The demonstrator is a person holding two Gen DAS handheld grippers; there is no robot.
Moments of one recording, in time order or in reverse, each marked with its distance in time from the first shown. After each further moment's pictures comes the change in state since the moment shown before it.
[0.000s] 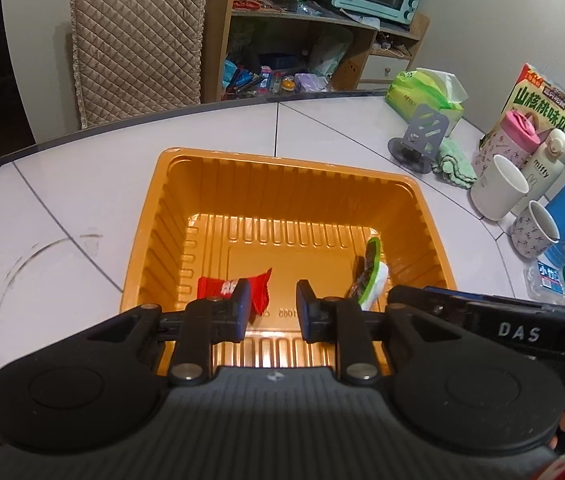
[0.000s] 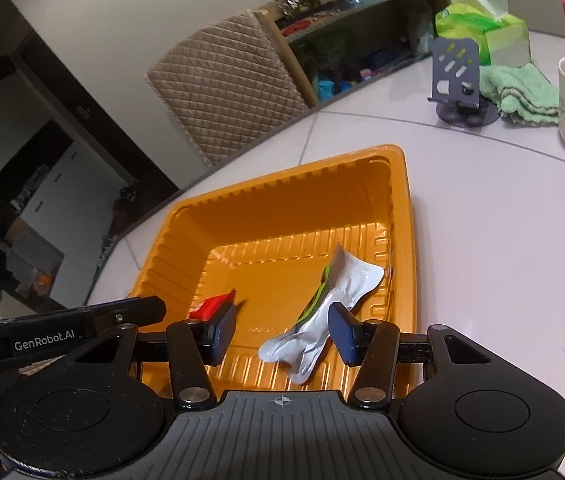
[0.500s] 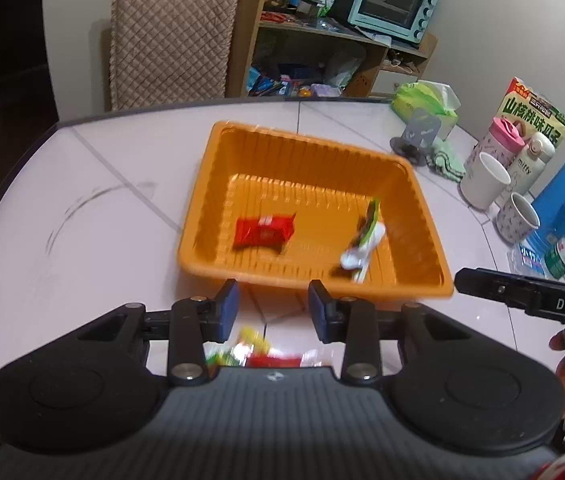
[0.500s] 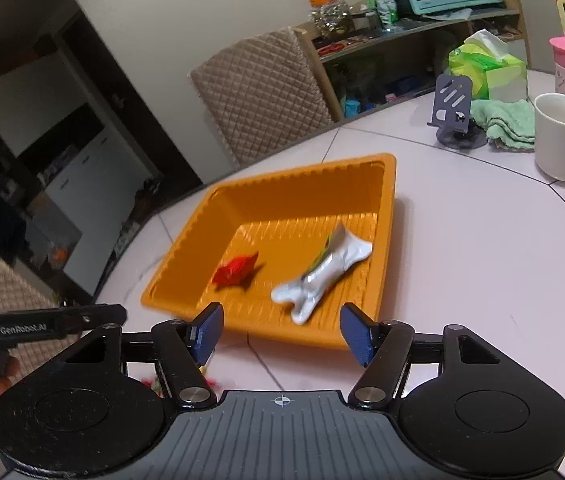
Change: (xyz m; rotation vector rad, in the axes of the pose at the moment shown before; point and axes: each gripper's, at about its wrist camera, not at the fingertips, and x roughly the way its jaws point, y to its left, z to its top) left arm -0.084 0.020 -0.068 -0.060 -0.038 0.023; right arm -0.076 0.008 -0.045 -0.136 -0.028 0.037
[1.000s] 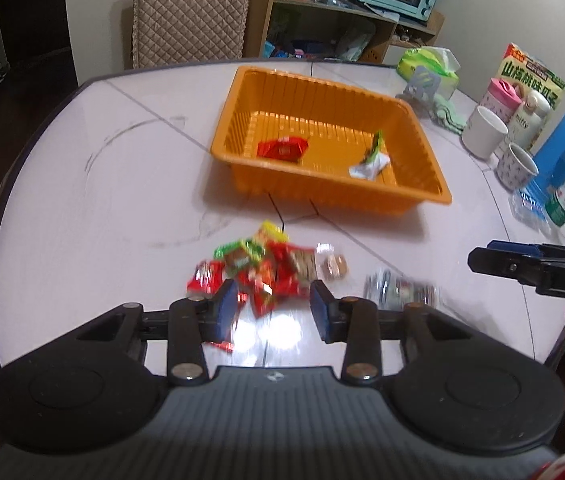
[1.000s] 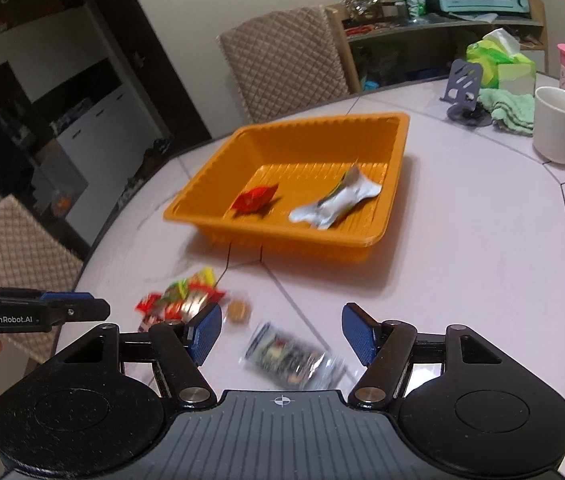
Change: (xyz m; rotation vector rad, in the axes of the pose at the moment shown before) left arm -0.045 -0.001 -0.079 0.003 0.049 0.050; right arm -0.031 0.021 -0.059 -0.119 0.077 0.001
